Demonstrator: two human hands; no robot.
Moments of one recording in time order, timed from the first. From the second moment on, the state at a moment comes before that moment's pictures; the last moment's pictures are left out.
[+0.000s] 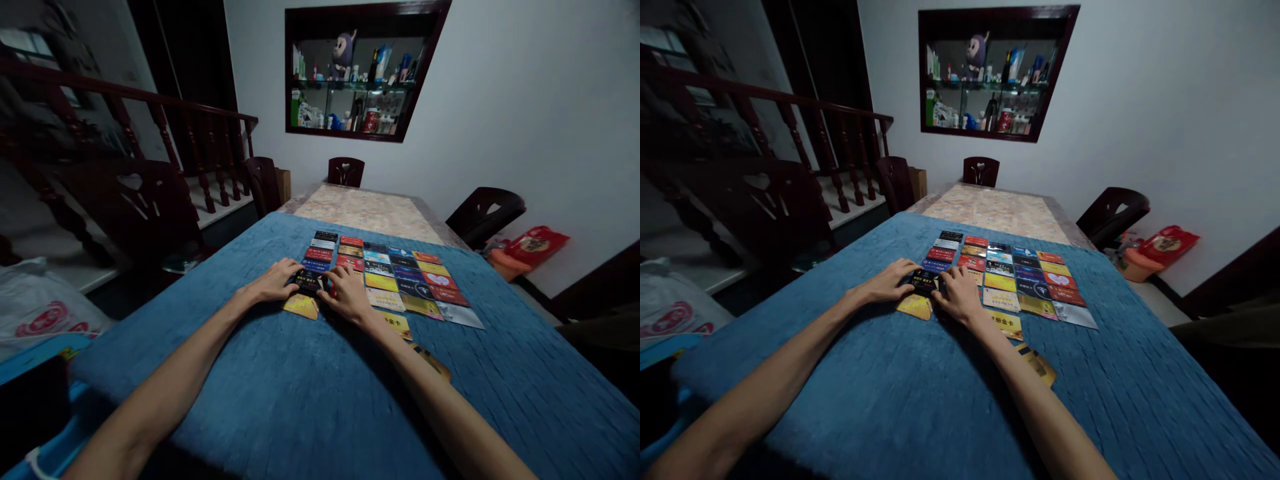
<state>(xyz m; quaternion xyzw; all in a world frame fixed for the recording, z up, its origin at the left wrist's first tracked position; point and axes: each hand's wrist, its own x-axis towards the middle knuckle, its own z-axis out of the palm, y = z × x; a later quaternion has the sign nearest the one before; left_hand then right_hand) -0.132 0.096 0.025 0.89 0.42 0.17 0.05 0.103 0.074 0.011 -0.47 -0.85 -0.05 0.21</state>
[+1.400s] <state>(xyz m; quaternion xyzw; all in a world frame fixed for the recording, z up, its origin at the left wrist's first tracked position) -0.138 0.104 0.016 0.90 0.41 0.16 0.04 0.095 0.074 0.009 -0.50 -0.85 -0.01 0.17</state>
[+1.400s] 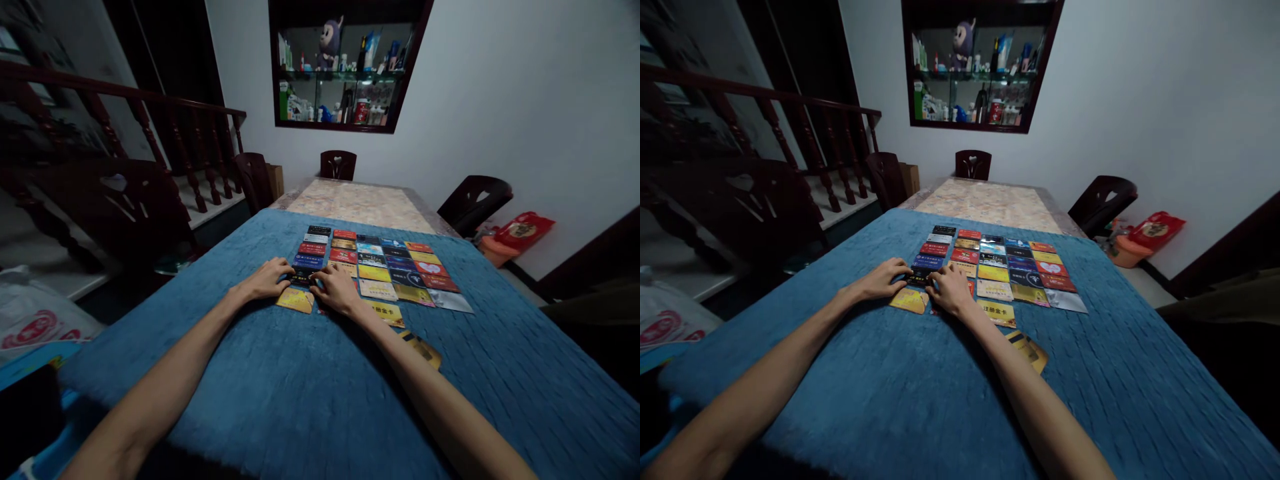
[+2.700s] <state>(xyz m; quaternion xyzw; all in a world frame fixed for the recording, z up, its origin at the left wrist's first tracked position) -0.065 0.054 0.025 0.94 0.25 0.21 -0.12 0.276 -0.044 0.013 -0.41 -0.86 -0.01 0.30</state>
